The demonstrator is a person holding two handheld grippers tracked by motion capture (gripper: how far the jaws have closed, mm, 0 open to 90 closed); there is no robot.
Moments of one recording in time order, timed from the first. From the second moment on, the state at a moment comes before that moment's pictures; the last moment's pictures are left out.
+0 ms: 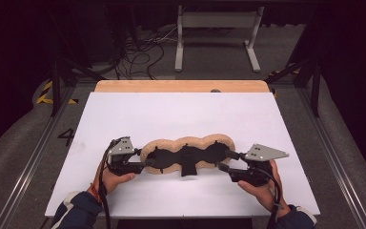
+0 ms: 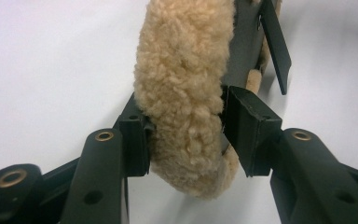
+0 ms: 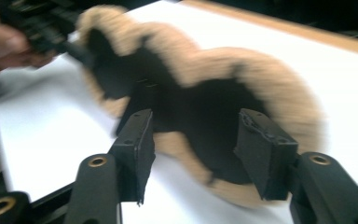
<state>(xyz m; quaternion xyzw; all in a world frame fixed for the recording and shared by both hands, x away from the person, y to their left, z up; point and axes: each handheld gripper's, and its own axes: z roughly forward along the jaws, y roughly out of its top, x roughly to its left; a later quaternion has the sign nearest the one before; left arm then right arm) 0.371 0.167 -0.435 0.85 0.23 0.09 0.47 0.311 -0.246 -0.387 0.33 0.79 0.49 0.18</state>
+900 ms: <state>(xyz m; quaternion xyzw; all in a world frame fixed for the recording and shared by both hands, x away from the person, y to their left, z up) 0.357 0.161 -0.433 0.86 0.21 0.14 0.45 0.306 -0.261 -0.425 0.35 0.81 0.46 0.12</state>
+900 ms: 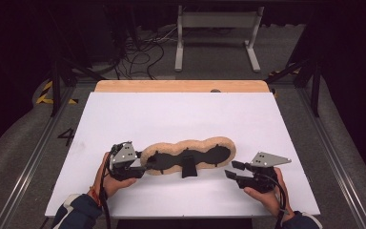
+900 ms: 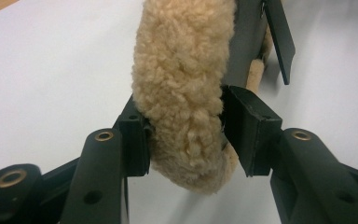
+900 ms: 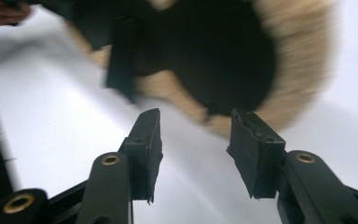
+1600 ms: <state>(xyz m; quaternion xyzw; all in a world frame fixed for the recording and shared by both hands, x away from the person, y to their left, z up) 0.353 0.151 -0.435 0.86 0.21 0.17 0.43 0.328 -0.161 -0.461 0.30 0.85 0.43 0.07</state>
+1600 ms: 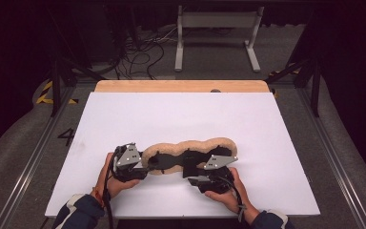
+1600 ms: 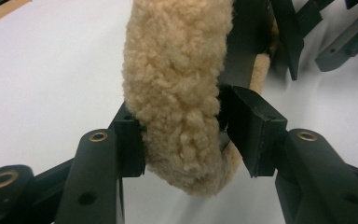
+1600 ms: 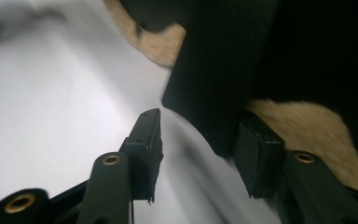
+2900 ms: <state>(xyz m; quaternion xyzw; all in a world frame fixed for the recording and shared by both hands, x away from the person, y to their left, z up) 0.343 0.149 -0.434 0.86 0.21 0.22 0.42 0.271 -0.238 -0.406 0.29 0.80 0.46 0.26</state>
